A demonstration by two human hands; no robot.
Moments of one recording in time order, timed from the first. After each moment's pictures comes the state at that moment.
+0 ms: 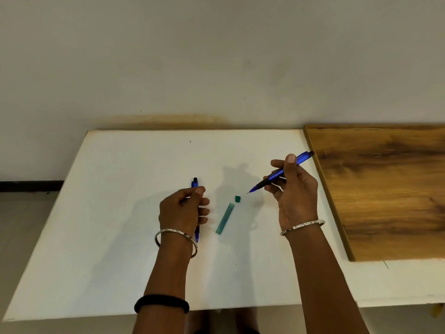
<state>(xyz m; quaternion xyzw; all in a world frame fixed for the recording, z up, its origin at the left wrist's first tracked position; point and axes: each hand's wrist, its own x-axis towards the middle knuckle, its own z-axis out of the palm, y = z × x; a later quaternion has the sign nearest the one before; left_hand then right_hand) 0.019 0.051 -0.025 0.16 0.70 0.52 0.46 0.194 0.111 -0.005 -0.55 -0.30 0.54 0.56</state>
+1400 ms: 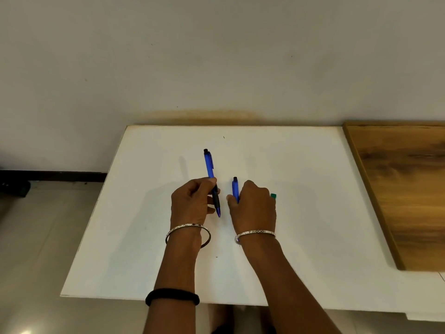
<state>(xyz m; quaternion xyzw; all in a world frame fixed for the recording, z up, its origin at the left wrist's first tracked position) -0.029 0.042 -0.019 0.19 0.71 0.52 0.43 0.070 0.075 -0.050 -0.70 -0.68 0.20 0.12</state>
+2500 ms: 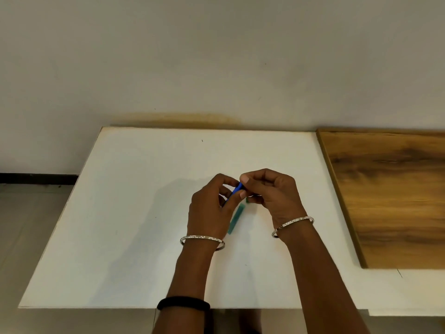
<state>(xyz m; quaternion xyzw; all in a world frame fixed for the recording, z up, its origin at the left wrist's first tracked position) 0.037 0.054 -0.022 0.51 0.70 0.42 0.28 0.168 0.108 -0.011 -0.51 -0.46 0.61 0.39</state>
